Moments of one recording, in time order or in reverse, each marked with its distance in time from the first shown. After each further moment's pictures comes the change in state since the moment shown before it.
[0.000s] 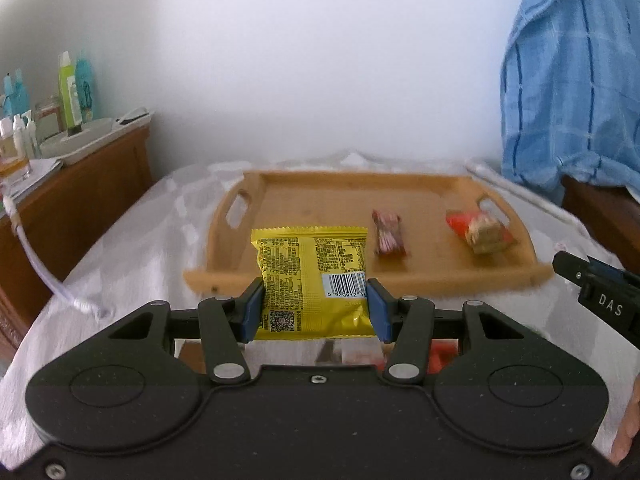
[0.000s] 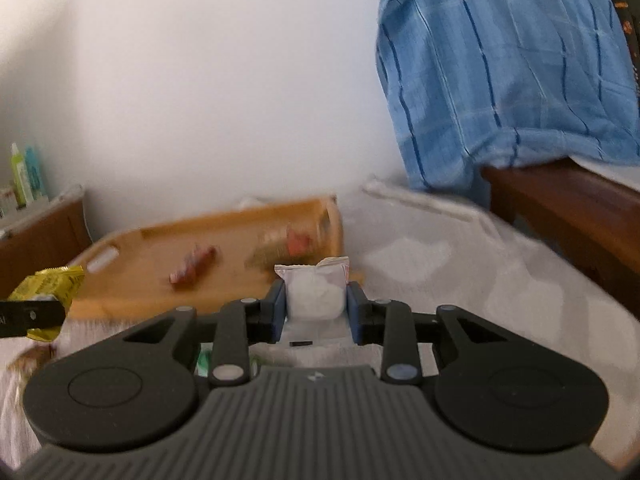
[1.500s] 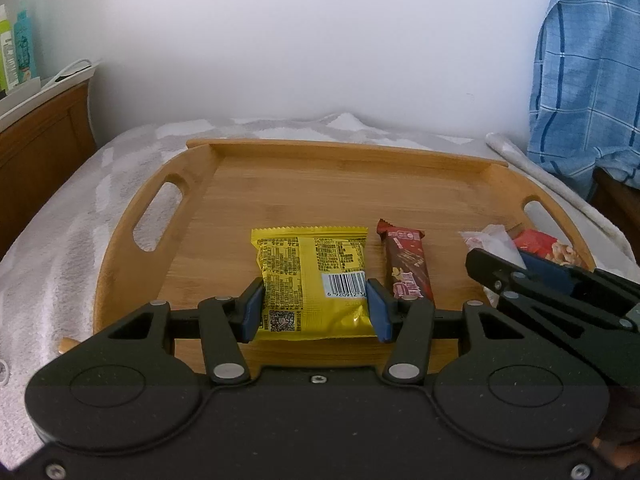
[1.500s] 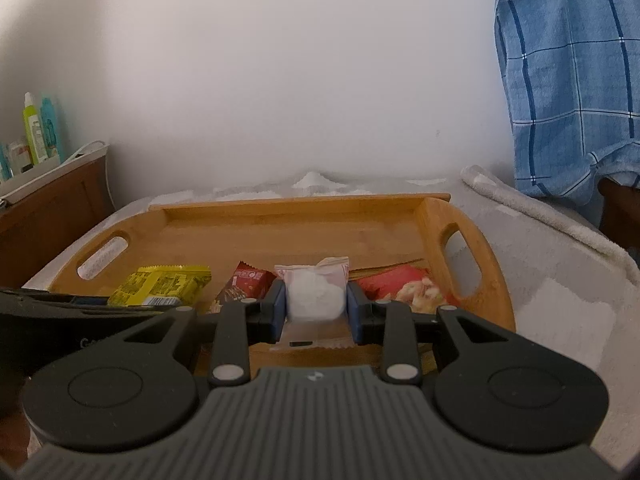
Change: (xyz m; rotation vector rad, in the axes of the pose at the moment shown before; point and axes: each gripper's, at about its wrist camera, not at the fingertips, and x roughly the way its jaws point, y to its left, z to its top) left arm 0.154 -0.008 0.032 -0.022 0.158 -0.060; right arm 0.133 0.072 0.021 -0.103 0.151 0.119
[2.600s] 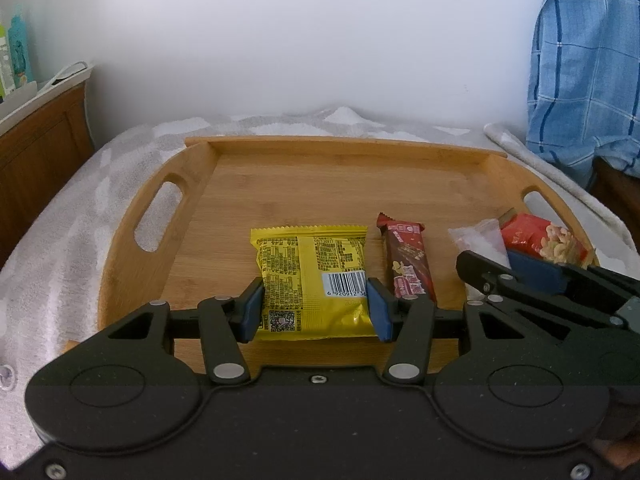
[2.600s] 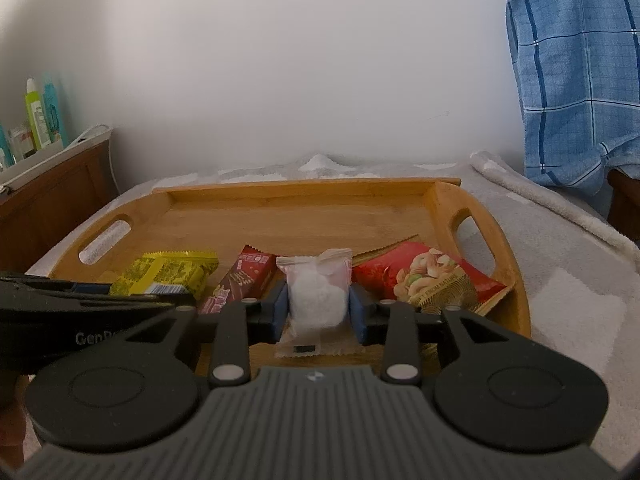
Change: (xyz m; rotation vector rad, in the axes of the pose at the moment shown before) left arm -0.002 0.001 0.002 0.028 0.025 0.008; right arm 0.005 0.004 0.000 -0.006 0.044 0.016
